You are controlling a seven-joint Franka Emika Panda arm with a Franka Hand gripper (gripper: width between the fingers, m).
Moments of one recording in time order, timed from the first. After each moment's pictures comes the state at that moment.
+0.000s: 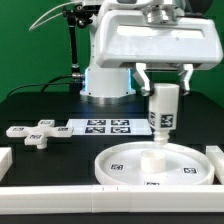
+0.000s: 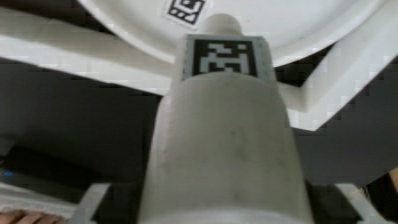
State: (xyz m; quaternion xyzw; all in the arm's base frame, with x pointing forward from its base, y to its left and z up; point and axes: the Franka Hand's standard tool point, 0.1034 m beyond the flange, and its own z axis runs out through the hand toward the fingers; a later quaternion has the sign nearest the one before) arm 0.596 0.043 0.141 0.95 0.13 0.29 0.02
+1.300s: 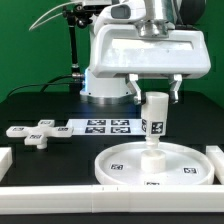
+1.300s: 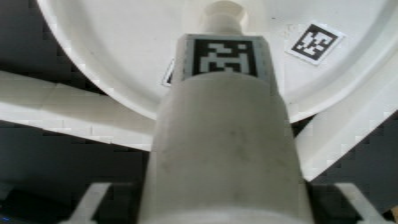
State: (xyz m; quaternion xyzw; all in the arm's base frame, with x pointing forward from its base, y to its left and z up) arm 0.571 0.046 0.120 0.96 0.13 0.24 0.01
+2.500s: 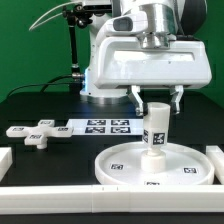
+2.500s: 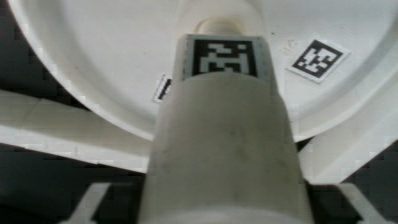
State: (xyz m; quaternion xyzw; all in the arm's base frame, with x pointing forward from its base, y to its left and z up) arm 0.571 0.048 0.098 0.96 0.14 0.24 0.01
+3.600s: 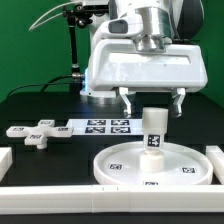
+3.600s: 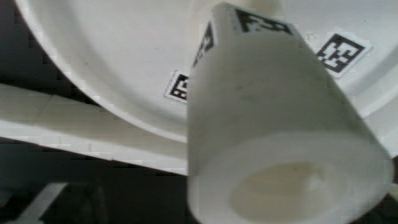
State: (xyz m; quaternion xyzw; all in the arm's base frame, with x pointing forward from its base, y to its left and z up) arm 0.578 0.038 0.104 0.96 0.13 0.26 0.01
